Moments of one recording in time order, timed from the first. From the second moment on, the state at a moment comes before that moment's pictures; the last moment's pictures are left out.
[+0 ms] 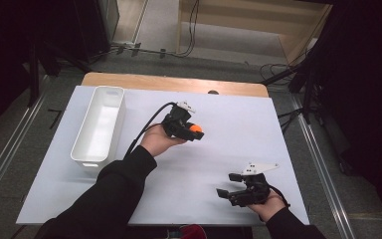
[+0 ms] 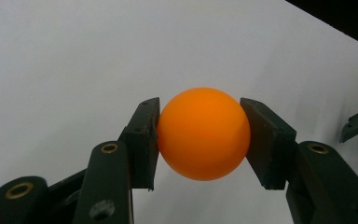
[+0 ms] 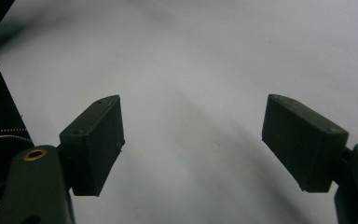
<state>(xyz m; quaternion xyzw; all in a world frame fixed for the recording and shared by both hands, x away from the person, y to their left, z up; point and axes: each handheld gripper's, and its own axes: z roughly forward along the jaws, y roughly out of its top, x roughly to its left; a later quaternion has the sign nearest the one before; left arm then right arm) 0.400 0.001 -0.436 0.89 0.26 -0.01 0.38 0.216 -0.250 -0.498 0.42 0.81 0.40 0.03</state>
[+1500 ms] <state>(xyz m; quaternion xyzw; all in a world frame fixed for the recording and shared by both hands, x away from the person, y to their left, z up) 0.400 0.041 -0.393 0.89 0.26 -0.01 0.38 0.217 -0.251 -0.498 0.42 0.81 0.40 0.03</state>
